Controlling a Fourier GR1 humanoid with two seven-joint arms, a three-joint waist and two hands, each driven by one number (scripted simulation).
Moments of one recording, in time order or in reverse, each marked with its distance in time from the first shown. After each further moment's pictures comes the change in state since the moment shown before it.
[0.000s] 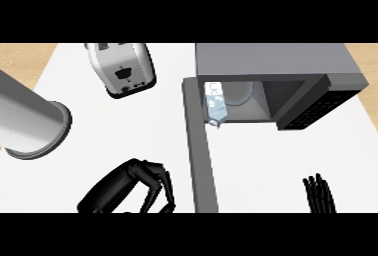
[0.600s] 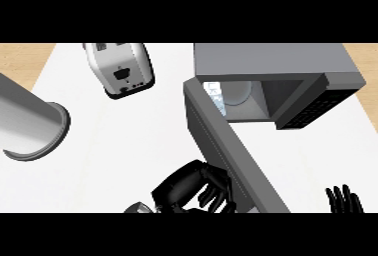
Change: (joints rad) left arm -0.241 -0.030 -0.335 0.315 -0.115 0.281 -0.057; right arm 0.137 -0.067 -0.006 -0.216 -0.079 0.081 0.043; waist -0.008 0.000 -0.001
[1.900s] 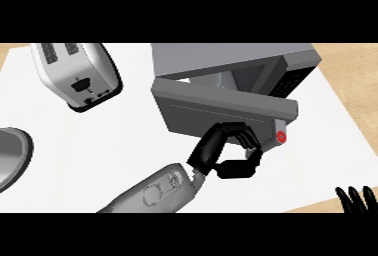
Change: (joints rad) left arm -0.492 0.005 -0.231 0.470 0.571 0.670 -0.180; right arm 0.112 -0.122 0.113 -0.442 -0.165 0.118 0.145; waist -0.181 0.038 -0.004
